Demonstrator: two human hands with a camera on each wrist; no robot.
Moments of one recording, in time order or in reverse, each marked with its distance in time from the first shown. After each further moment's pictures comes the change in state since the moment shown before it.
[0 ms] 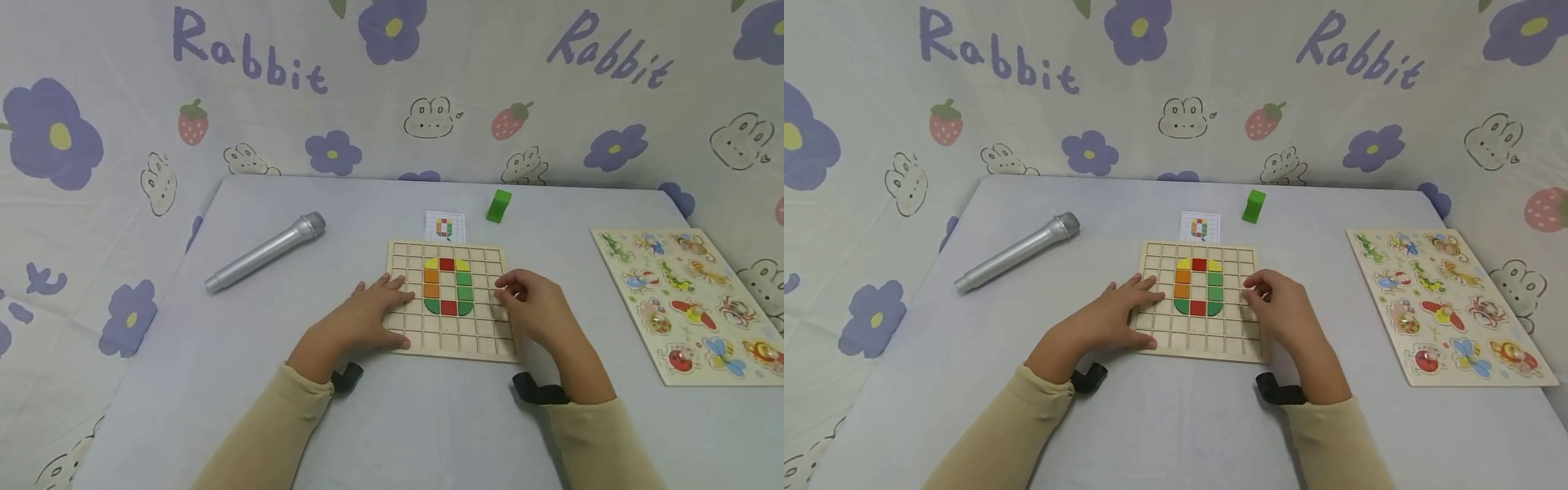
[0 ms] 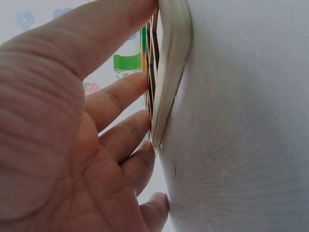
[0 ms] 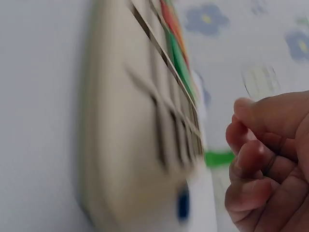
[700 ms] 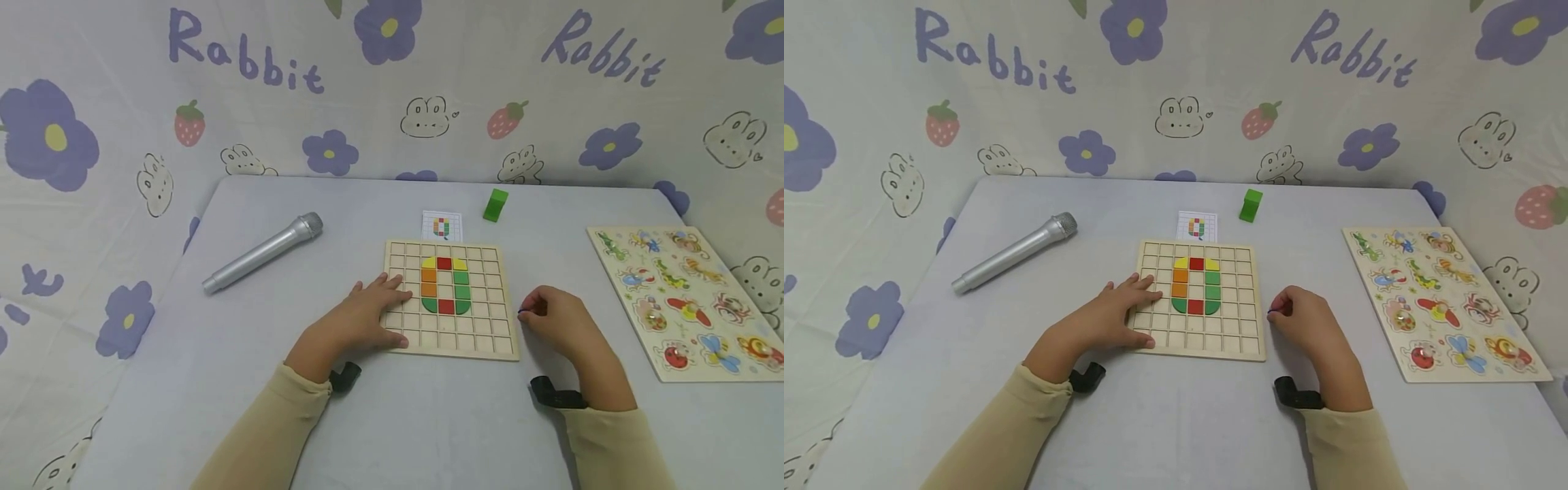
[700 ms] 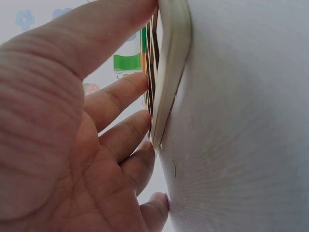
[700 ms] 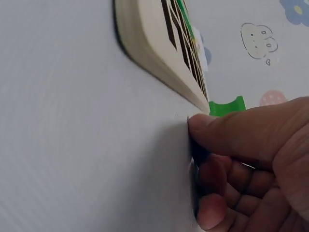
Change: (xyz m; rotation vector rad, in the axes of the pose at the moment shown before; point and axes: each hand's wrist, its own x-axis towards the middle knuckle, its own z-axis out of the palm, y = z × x) left_hand -0.002 0.002 -0.002 0.002 -0.006 0.014; right_hand -0.009 0.038 -0.016 -0.107 -0.047 0.049
